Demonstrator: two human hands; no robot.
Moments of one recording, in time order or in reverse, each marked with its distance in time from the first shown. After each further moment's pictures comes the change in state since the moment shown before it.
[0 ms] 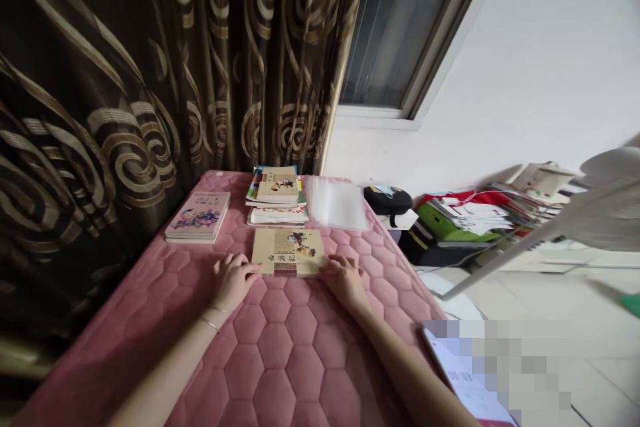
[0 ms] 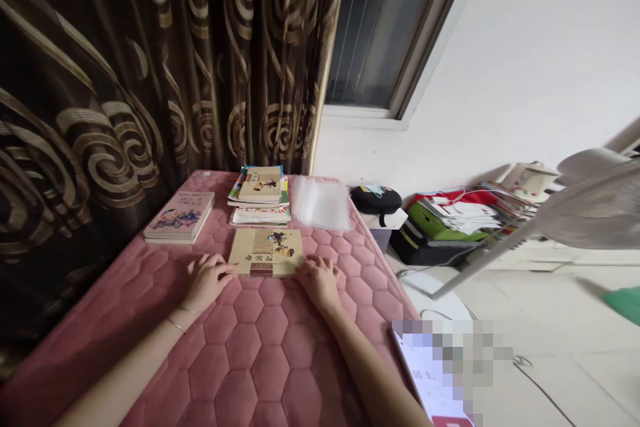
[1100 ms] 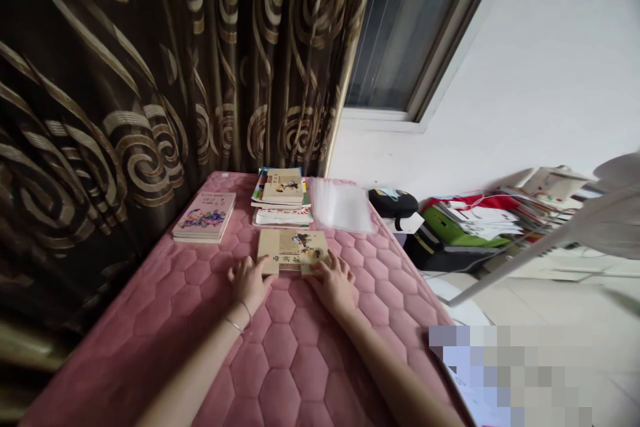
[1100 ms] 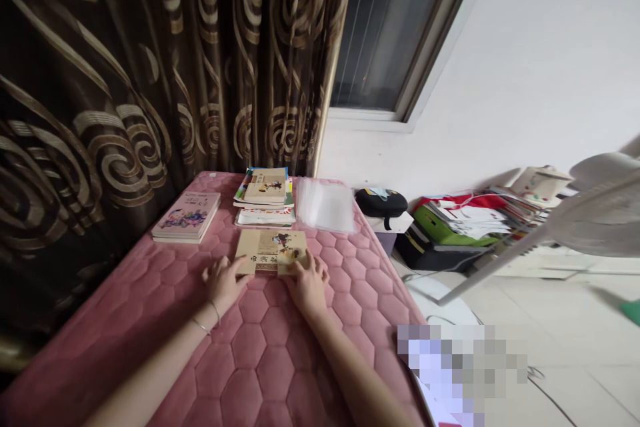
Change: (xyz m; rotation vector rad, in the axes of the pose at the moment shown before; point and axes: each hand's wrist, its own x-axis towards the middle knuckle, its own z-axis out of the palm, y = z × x) left_hand 0.000 0.032 0.011 0.069 -0.058 -0.258; right_hand -0.004 -0.044 0.015 -0.036 0.022 0.078
